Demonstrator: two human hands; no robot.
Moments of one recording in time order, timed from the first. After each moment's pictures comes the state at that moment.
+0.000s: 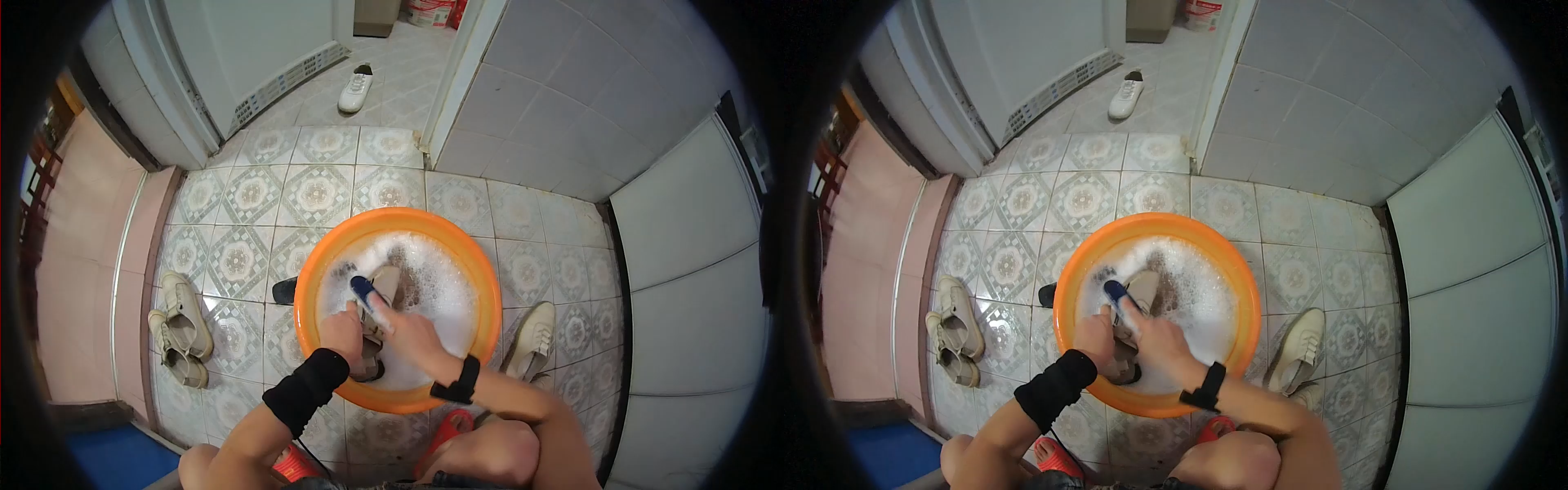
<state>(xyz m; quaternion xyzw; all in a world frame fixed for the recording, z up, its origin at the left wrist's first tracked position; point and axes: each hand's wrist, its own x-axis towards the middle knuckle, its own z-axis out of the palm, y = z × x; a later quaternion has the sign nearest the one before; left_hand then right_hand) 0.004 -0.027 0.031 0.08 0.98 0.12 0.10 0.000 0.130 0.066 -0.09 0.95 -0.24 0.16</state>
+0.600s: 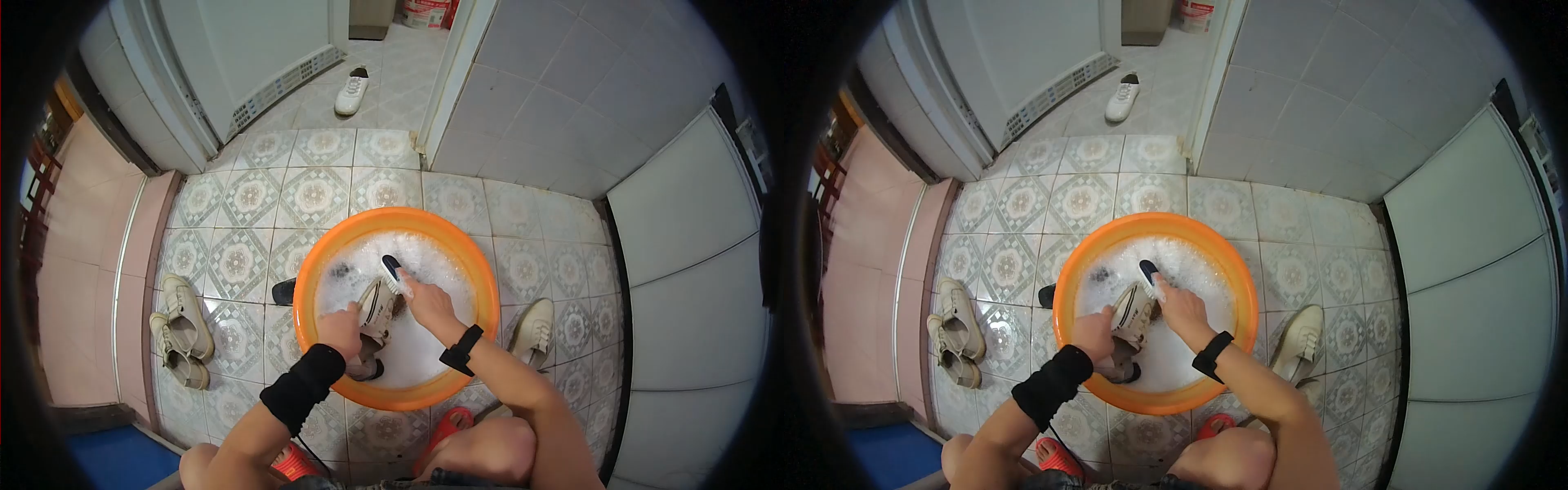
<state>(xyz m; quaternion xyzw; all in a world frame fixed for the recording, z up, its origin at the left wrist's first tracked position) -0.004 -0.032 0.040 0.10 0.96 0.12 0.23 -0.039 0.161 0.043 -0.04 0.97 -0.18 0.17</state>
